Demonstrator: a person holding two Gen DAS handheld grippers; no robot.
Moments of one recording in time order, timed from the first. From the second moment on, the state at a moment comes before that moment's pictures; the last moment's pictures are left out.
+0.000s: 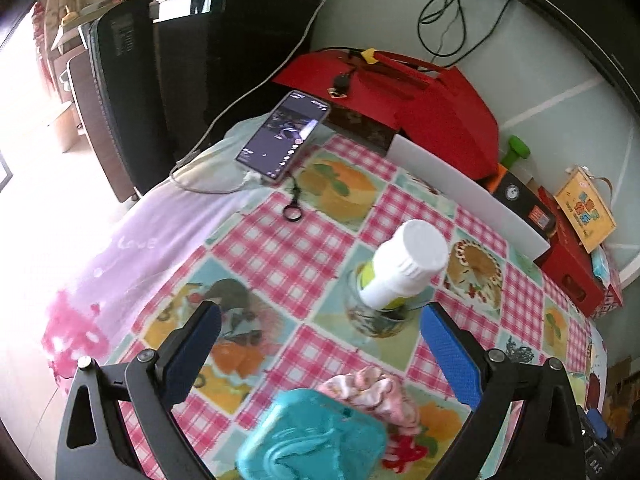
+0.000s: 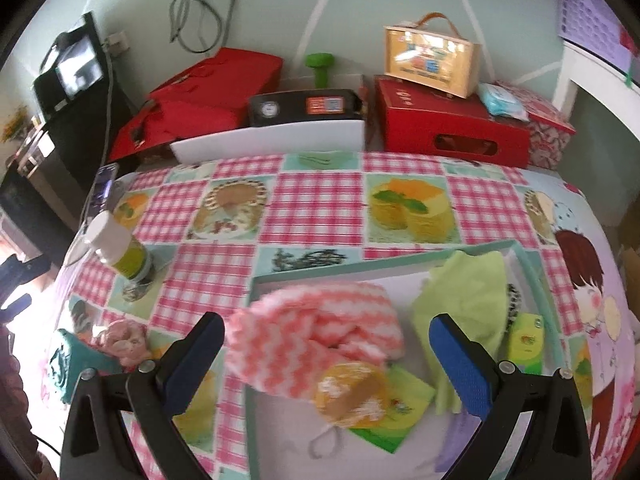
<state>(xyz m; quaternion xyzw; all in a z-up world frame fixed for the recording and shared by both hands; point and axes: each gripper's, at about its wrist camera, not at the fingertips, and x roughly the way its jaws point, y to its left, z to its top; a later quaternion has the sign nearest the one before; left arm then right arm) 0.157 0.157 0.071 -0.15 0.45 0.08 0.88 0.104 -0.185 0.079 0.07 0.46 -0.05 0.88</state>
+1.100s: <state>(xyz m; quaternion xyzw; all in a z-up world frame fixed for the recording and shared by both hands) 0.142 0.218 0.008 -0.18 0.53 0.16 0.81 0.106 -0.024 0.000 -0.06 0.55 0.12 0.82</state>
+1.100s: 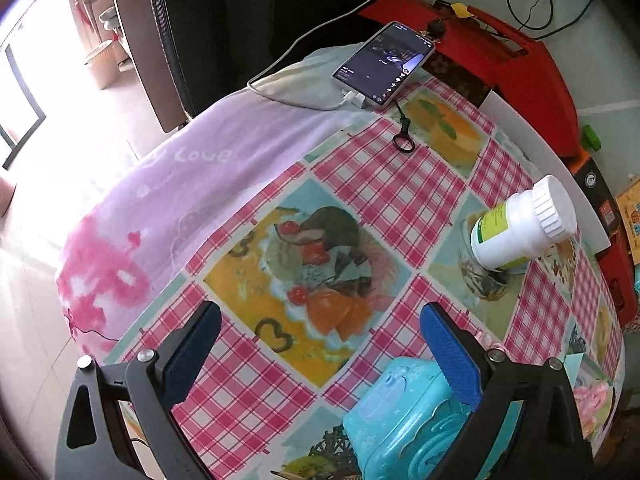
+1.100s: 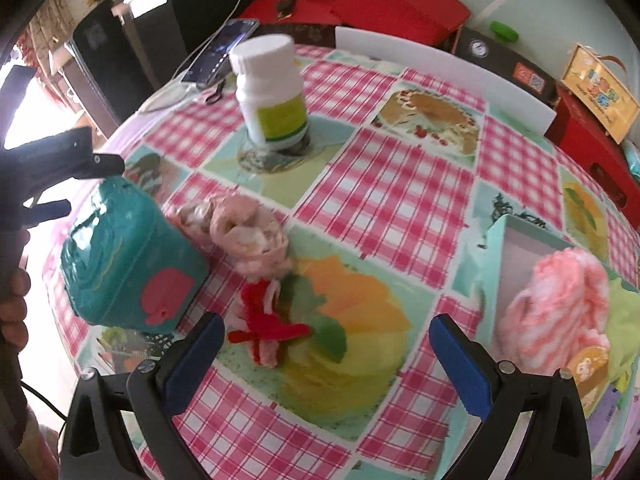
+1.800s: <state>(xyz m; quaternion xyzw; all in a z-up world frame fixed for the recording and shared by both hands) 0.147 0.204 0.009 -0.18 0.53 0.13 0.82 0.109 -0.006 -0.026 -0.10 0.55 0.13 0.82</state>
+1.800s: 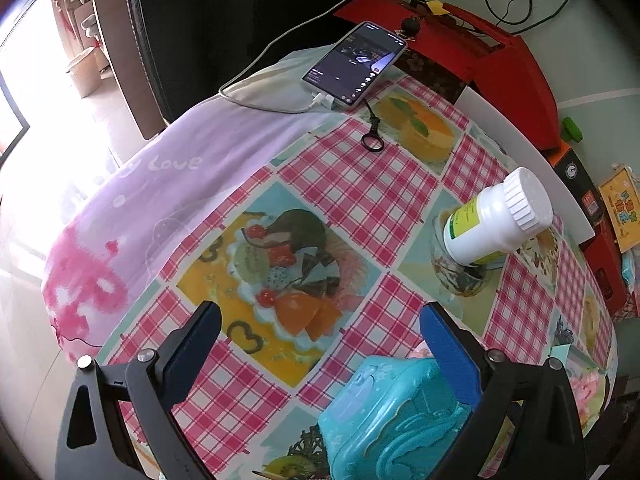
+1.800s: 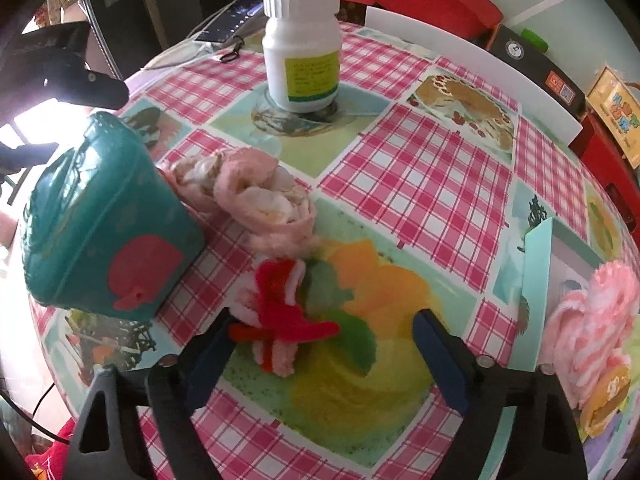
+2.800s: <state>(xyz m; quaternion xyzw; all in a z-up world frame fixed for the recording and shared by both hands) 0.188 0.152 0.039 -0.09 0.58 -0.01 0.81 0.122 -0.031 -0.016 -0.04 0.54 0.15 0.83</state>
